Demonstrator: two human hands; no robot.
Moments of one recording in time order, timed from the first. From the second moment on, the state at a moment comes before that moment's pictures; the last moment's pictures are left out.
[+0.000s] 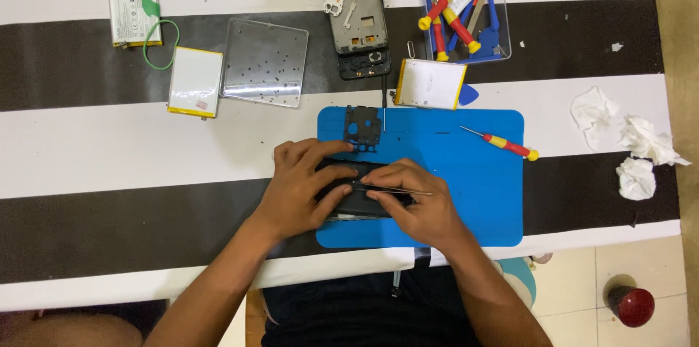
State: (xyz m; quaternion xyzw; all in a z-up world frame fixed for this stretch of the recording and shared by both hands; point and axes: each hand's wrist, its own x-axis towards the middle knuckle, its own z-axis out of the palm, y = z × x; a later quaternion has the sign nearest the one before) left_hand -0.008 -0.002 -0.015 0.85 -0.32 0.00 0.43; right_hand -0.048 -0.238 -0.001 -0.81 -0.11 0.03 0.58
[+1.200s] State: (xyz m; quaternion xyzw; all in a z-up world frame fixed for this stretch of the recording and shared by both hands) left_hand -0.008 0.000 -0.019 0.86 -0.28 -0.04 0.43; right_hand -0.066 -0.331 -0.014 -0.87 -0.02 -0.07 0.48
